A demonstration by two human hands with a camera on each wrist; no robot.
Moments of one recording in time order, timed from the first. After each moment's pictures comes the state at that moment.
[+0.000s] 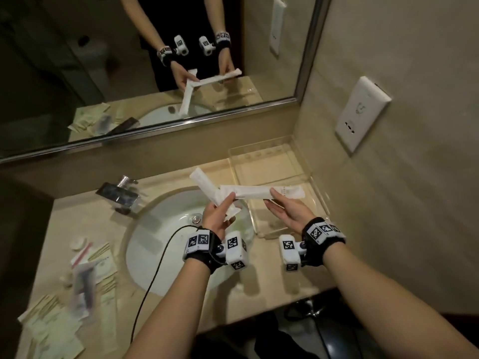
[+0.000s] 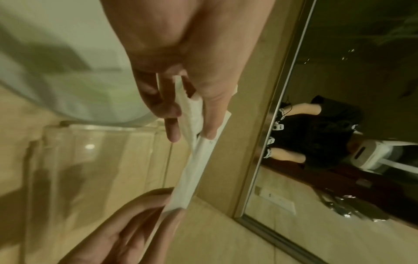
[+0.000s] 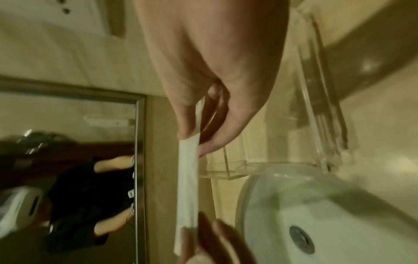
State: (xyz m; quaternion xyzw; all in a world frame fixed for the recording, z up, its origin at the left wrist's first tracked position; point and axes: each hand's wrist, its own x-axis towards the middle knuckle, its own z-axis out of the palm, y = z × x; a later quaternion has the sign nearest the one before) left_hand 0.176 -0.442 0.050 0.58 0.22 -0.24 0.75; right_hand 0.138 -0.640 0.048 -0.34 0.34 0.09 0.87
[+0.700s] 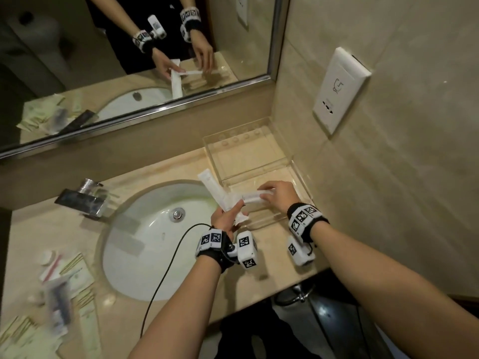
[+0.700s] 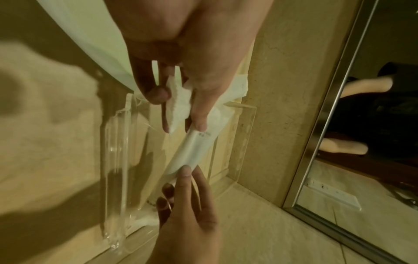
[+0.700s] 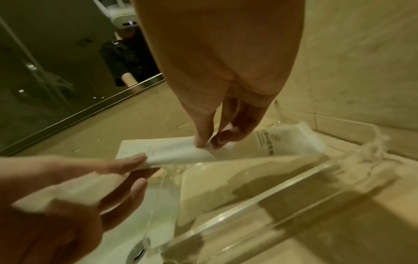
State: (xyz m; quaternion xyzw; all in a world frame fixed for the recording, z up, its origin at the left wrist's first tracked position) left_hand 0.160 -0.506 -0.006 0.57 0.26 -0.31 0.71; right_hand 0.145 -0.683 0.007 -0.89 0.21 0.08 0.40
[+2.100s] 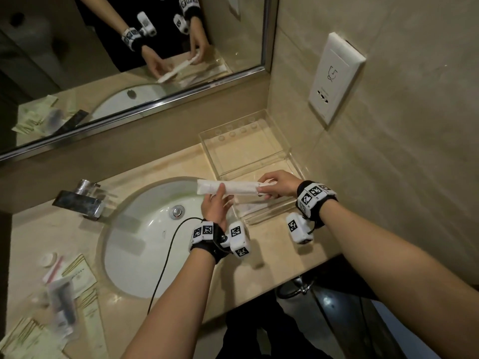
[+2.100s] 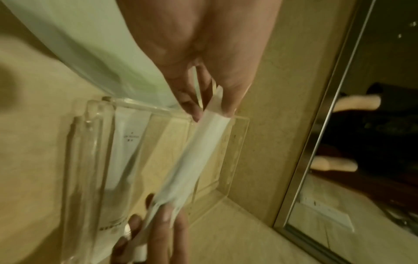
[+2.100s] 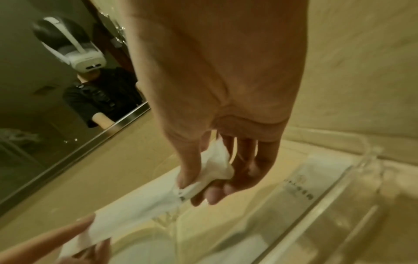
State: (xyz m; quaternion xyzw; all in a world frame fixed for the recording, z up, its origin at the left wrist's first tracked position) left_hand 0.181 -0.503 -0.001 0.52 0.26 -0.21 0.78; right_hand 0.163 -0.707 0.012 -0.78 0.19 0.23 0.55
